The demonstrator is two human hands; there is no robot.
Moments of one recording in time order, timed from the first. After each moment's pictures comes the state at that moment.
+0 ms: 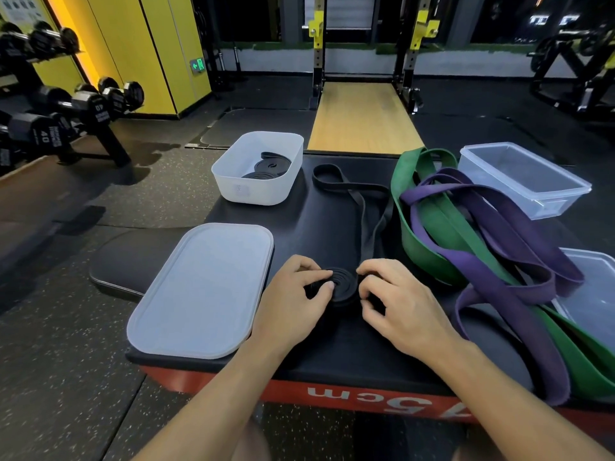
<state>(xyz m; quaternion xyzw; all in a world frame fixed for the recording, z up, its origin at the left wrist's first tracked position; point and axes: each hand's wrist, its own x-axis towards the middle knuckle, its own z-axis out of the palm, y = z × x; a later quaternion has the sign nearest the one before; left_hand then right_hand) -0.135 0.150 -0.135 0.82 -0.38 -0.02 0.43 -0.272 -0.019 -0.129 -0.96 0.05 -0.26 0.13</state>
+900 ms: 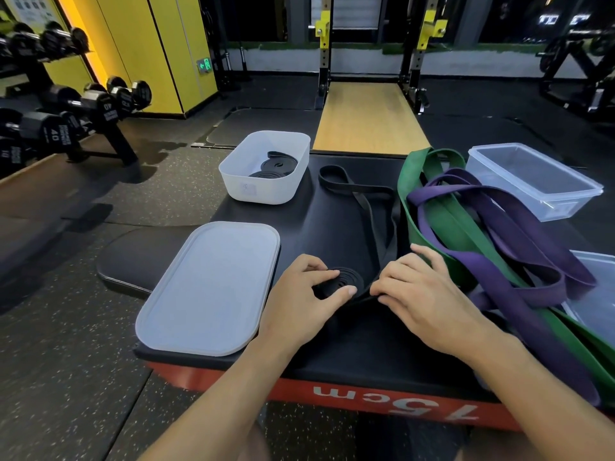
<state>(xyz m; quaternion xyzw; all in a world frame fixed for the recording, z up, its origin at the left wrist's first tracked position) -0.135 0.150 -0.134 0.82 -0.38 -0.03 0.43 -0.284 -0.040 -0.109 -0.98 -0.01 -0.21 -0.01</state>
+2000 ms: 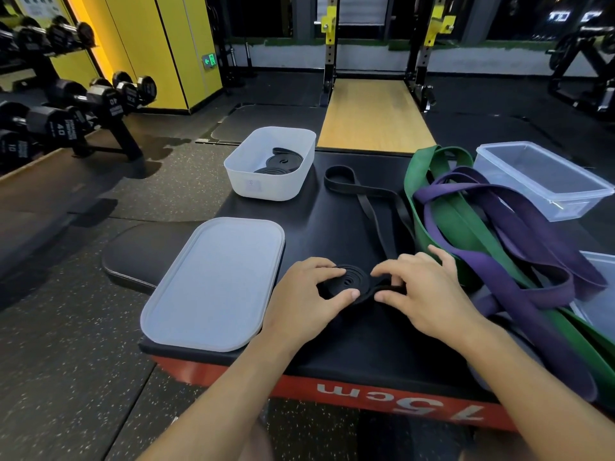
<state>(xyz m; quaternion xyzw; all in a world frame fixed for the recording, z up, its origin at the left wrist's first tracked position) -0.135 0.152 -0.132 0.83 -0.39 -0.03 0.40 -0.263 -0.034 -0.104 -0.97 0.17 -0.13 0.09</state>
